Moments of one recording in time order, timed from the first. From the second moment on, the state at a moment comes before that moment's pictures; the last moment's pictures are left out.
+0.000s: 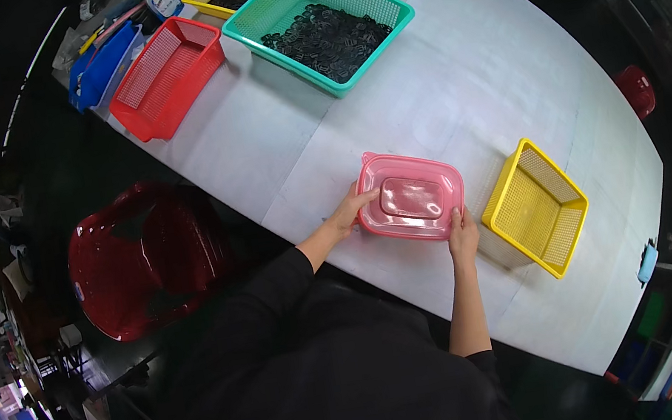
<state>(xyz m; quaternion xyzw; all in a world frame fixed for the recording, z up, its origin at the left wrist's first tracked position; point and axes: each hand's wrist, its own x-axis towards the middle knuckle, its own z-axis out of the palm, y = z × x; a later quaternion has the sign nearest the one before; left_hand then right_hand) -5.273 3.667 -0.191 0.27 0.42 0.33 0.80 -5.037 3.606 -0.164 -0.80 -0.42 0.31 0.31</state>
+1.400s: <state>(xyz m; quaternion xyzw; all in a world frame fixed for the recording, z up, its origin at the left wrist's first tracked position) -5.250 3.682 -0.193 0.23 0.50 0.29 0.79 -4.873 3.632 -0.219 -0.89 -0.19 0.17 0.38</state>
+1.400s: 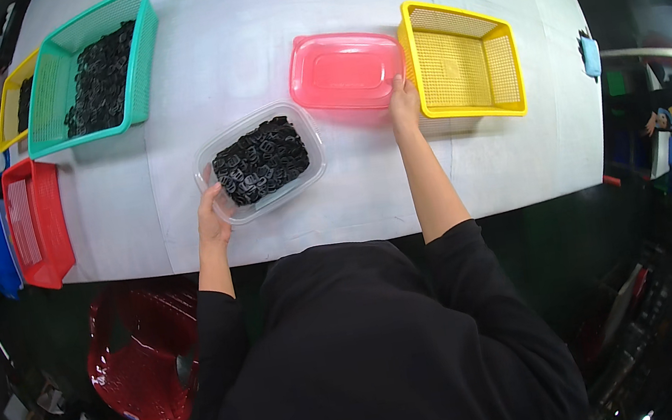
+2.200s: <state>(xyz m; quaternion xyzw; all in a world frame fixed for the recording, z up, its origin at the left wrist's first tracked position) -5.193 3.798 -0.185 0.75 0.40 0.17 0.49 -4.951 3.649 -0.217 -0.70 -0.32 0.41 0.49</state>
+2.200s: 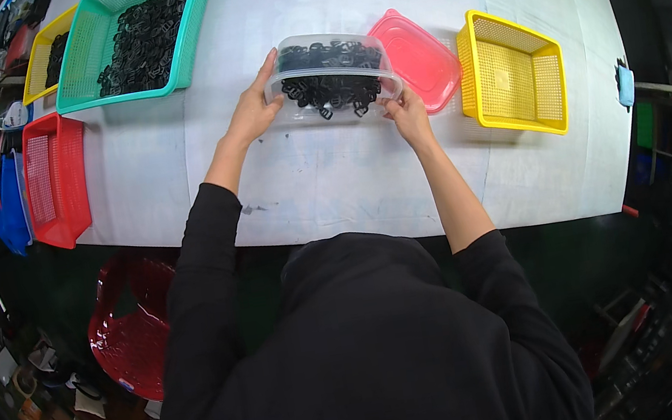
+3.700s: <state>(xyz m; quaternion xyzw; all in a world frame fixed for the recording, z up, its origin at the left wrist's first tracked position) -5.124 3.874 -0.191 0.44 0.51 0.38 0.64 -4.900 3.649 -0.217 -0.82 -0.53 0.02 0.19</state>
